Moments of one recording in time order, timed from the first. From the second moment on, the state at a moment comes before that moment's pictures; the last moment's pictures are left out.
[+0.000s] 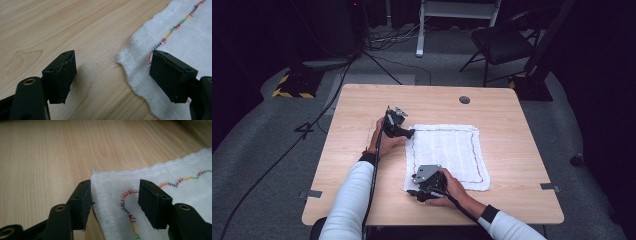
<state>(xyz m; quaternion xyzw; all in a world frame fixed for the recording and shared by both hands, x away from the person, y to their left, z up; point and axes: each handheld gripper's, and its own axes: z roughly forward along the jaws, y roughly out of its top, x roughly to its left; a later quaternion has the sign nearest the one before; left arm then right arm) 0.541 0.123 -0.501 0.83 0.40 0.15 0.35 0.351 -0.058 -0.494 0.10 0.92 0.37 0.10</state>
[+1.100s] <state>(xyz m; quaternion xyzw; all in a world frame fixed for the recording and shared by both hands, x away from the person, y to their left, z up) 0.524 0.123 -0.497 0.86 0.34 0.13 0.36 0.353 -0.065 -0.484 0.12 0.92 0.35 0.13</state>
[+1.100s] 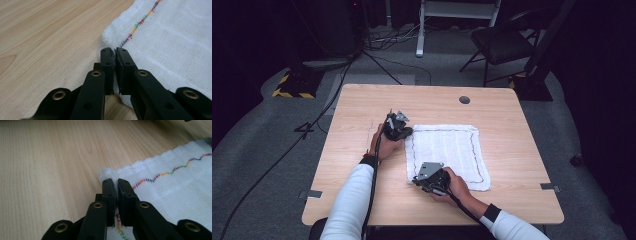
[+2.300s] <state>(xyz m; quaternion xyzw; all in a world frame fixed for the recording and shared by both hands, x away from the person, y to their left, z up) 0.491 0.181 -0.472 0.83 0.37 0.16 0.39 0.340 -0.041 -0.459 0.03 0.91 0.39 0.13</state>
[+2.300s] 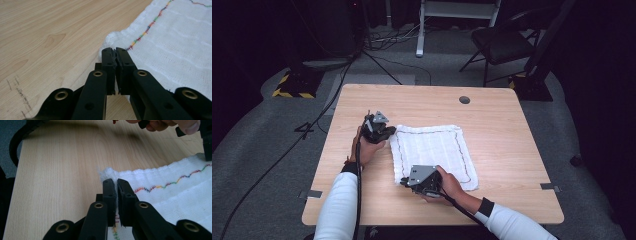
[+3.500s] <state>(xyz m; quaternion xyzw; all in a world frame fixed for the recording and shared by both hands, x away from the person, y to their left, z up) 0.522 0.073 -0.441 0.85 0.29 0.16 0.42 0.343 -0.140 -0.432 0.15 0.88 0.41 0.18</state>
